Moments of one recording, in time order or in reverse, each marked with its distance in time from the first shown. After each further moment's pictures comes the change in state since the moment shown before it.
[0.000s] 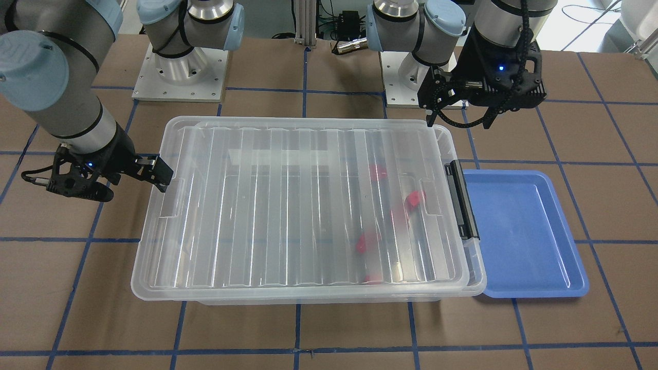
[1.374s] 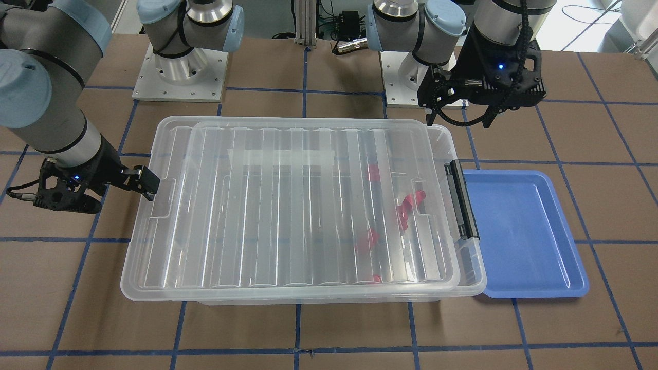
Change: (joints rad) left arm -0.001 0.004 -0.001 0.001 0.001 0.000; right arm -0.043 0.026 -0.011 -0.028 -0.018 -0.112
